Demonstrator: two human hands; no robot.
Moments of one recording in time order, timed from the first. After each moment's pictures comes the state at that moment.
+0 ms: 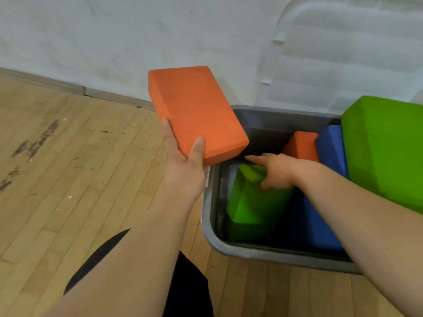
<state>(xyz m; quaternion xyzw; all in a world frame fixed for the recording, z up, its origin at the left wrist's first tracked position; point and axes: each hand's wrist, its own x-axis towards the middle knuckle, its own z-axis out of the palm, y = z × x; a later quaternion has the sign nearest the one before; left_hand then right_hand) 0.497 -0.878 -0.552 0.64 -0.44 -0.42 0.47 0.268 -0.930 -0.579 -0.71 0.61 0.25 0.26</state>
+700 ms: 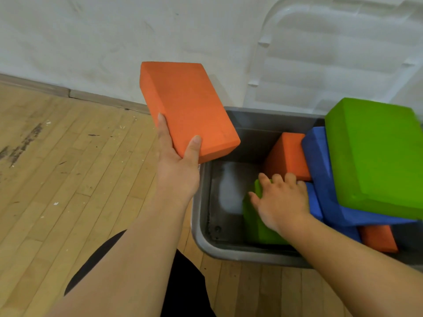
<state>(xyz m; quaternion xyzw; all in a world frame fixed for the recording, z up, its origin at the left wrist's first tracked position) 0.485 -0.884 -0.546 0.66 -0.45 -0.41 0.45 0.276 -0.838 -0.584 -0.65 0.73 0.20 0.09</state>
